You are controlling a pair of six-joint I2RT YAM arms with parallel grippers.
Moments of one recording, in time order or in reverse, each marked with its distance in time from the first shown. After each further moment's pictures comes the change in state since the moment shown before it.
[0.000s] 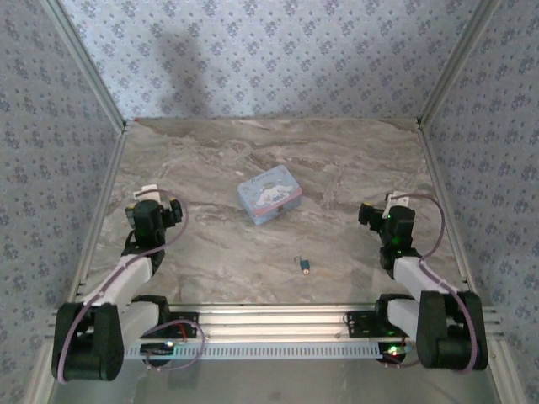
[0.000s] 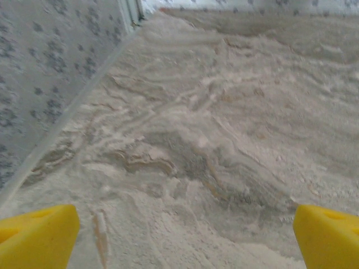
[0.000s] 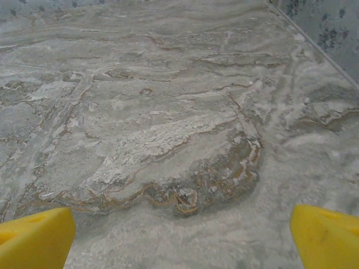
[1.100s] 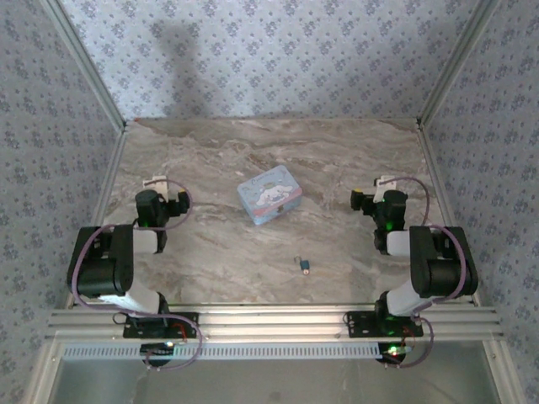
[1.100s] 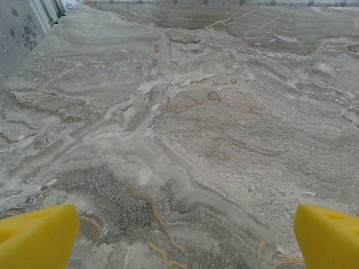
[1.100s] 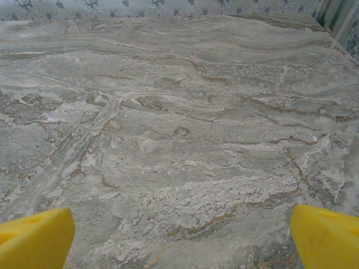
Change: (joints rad) left arm 0.108 0.508 0.082 0.461 0.295 0.071; right arm 0.000 0.421 0.152 0.315 -0.103 -0.093
